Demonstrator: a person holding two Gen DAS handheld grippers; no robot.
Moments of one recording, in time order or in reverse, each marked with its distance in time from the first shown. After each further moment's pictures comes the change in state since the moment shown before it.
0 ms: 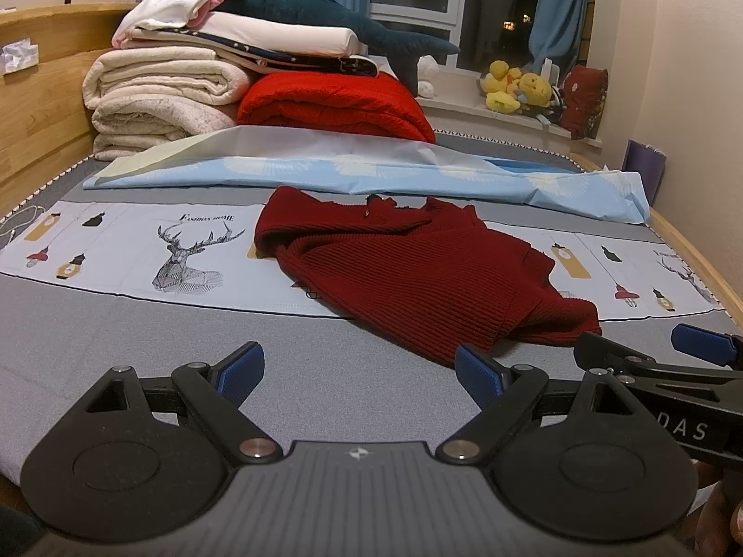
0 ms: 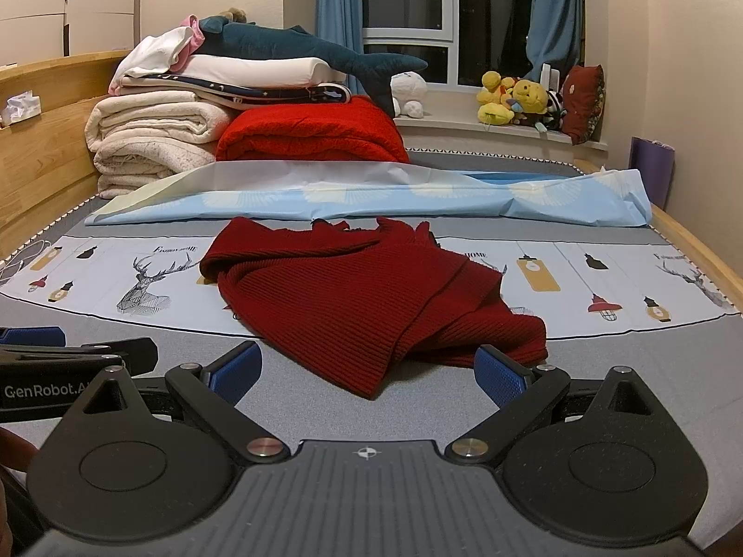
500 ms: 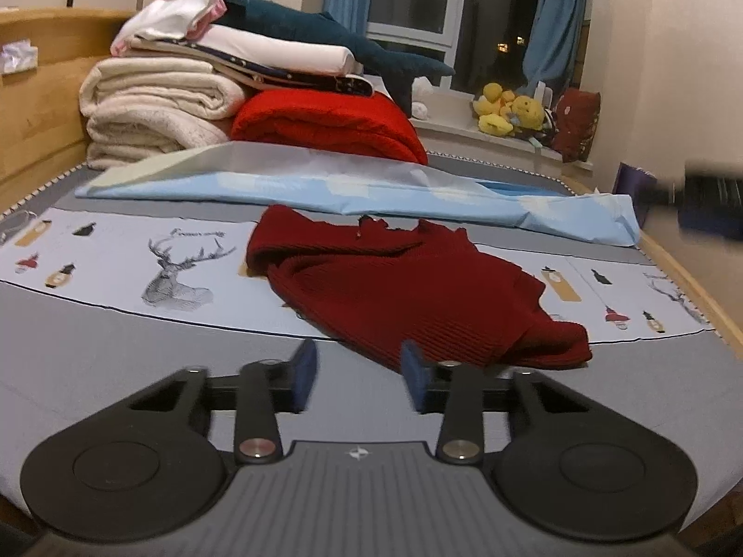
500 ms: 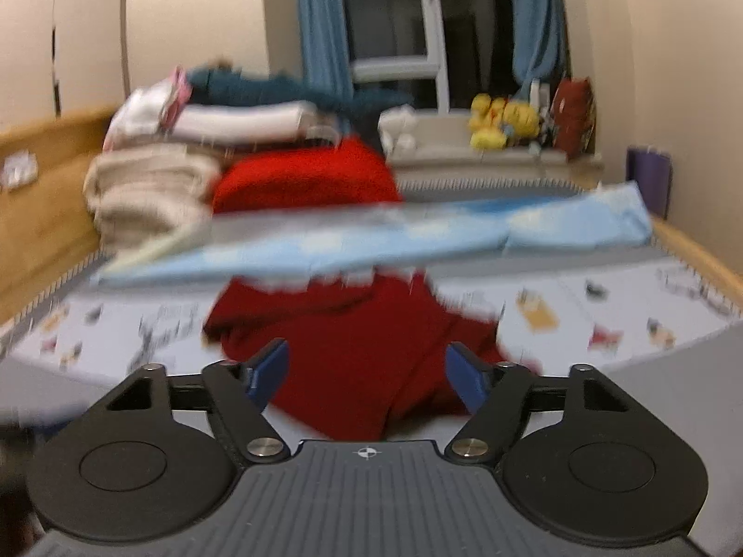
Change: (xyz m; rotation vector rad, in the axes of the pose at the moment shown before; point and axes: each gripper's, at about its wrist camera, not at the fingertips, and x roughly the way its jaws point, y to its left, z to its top) left arm 0.005 0.003 0.004 -0.025 -0.048 -0.039; right arm -0.008 -0.037 0.058 0.080 -0.116 0.027
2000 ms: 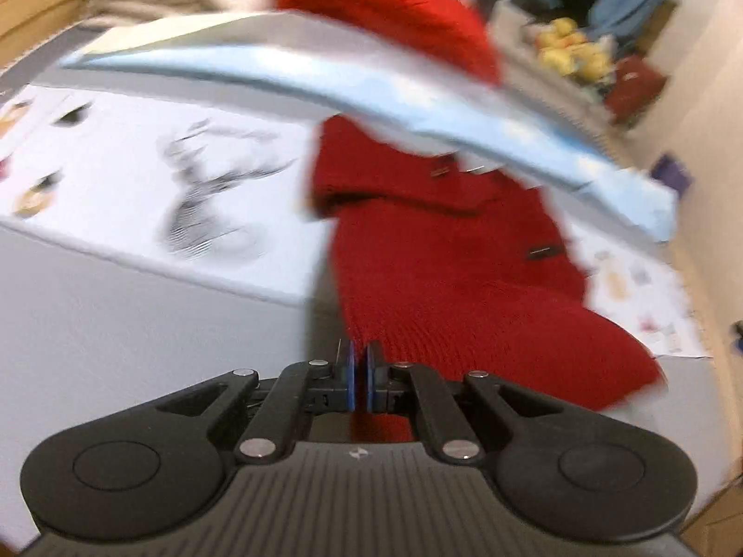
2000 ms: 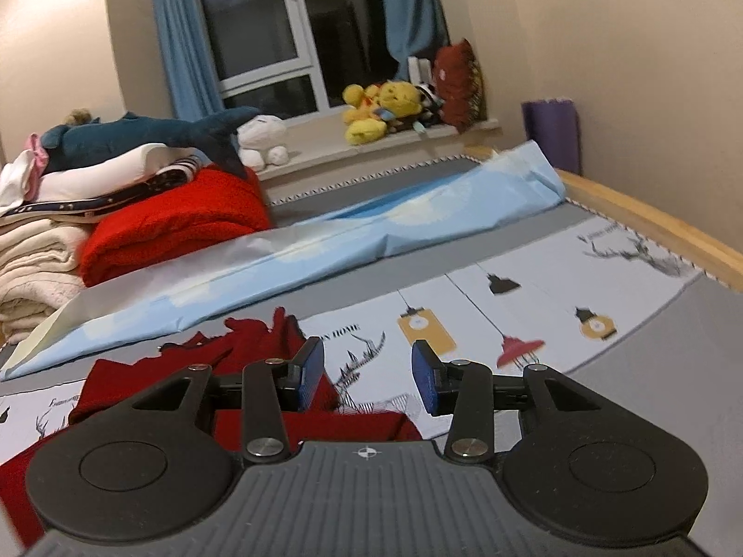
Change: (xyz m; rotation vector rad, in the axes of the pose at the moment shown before) left arm 0.156 0.194 0.075 -0.190 0.400 -0.043; right arm 0.098 -0.147 0.014 0.236 0.030 -0.202
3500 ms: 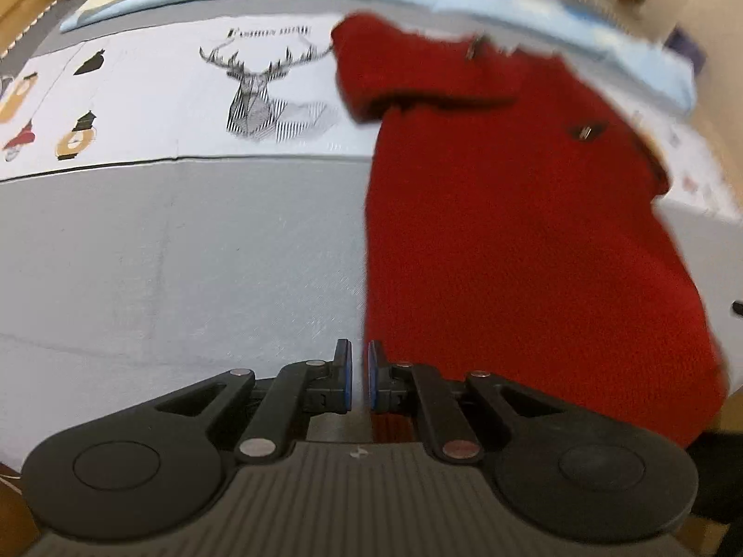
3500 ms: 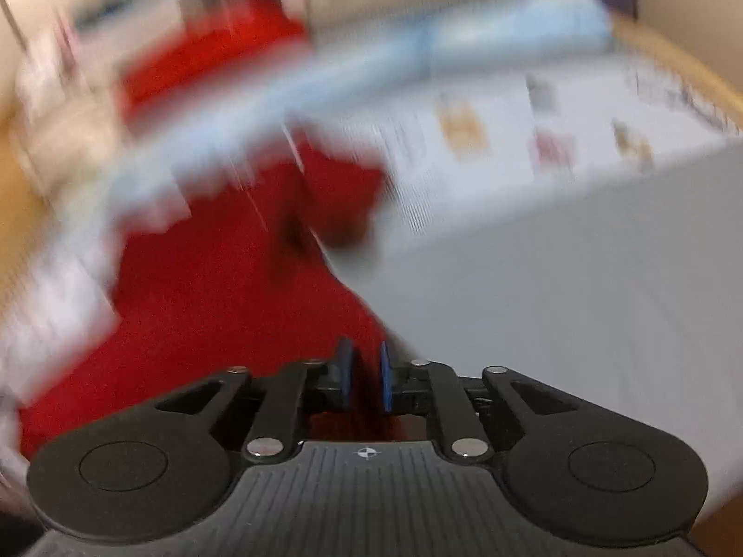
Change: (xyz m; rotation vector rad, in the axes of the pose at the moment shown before) left arm -0.027 0.044 -0.062 0.212 0.232 0.080; right arm 0.009 -0.025 -0.084 -0.094 0.546 0.070
